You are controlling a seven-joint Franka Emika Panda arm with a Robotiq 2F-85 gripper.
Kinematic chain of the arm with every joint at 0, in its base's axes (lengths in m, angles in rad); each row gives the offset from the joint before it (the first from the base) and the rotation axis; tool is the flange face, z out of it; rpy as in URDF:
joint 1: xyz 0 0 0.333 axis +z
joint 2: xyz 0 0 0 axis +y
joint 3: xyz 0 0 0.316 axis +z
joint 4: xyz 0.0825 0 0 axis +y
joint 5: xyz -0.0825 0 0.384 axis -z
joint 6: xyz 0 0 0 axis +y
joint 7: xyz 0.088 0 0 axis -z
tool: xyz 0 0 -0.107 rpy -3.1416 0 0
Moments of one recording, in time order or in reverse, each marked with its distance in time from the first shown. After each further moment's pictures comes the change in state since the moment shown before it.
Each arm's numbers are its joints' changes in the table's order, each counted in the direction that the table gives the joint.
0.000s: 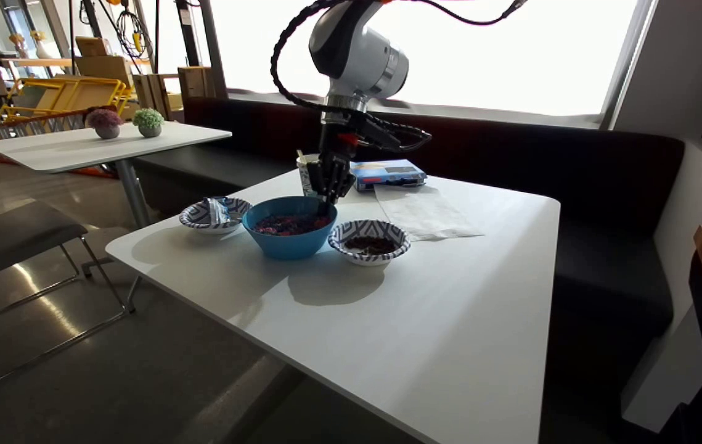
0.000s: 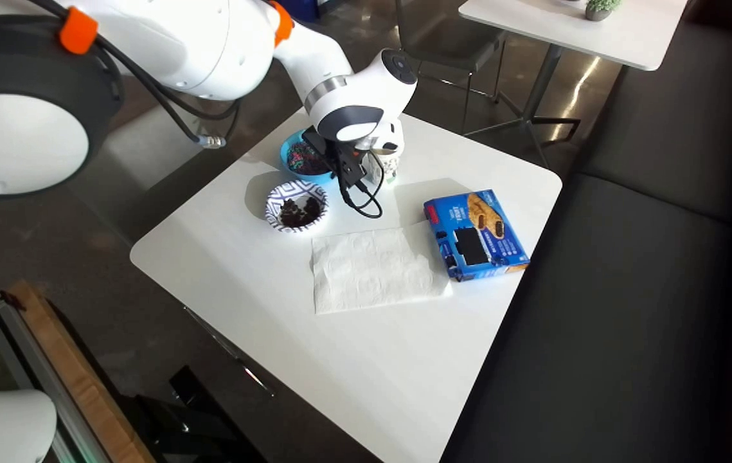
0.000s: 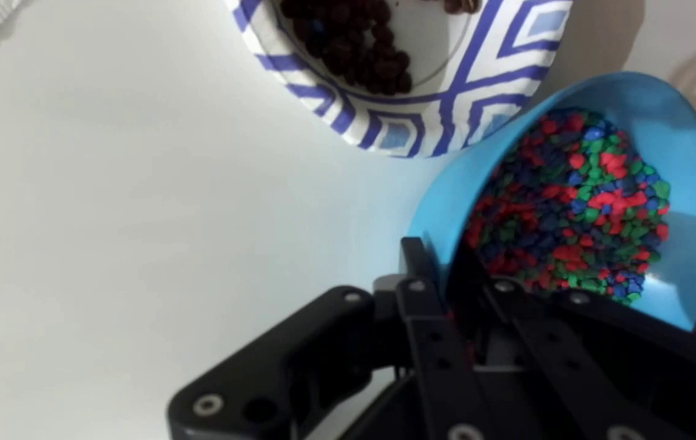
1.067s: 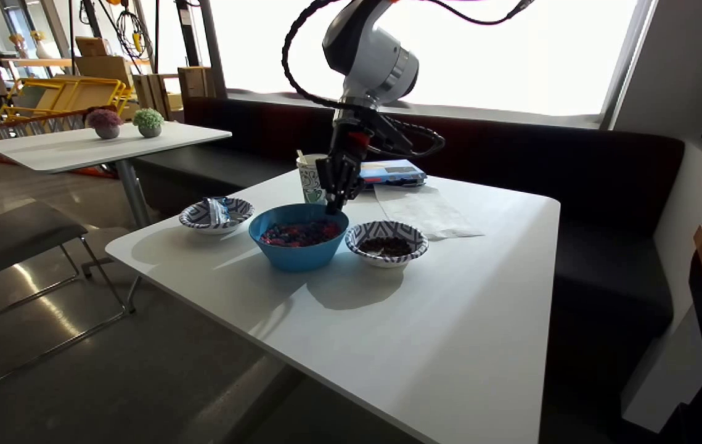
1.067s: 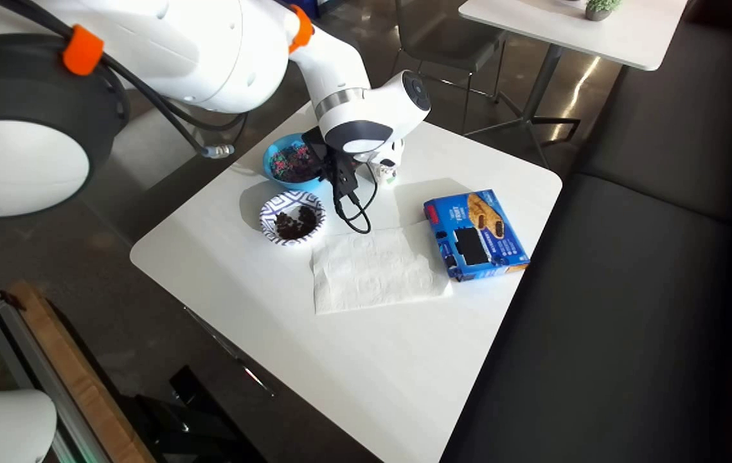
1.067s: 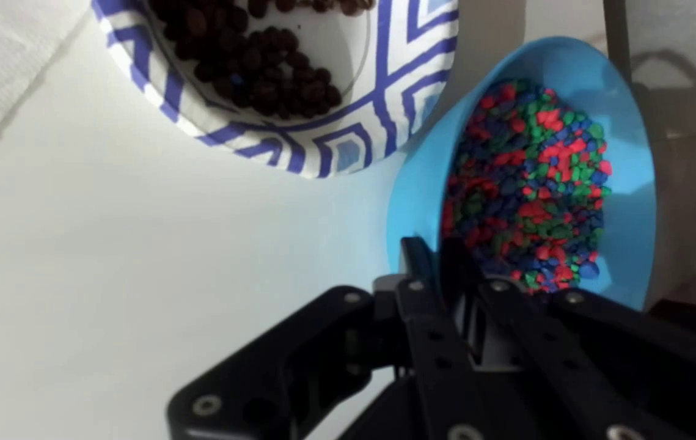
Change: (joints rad) arm -0.059 0.000 0.021 0.011 -0.105 0.131 0.022
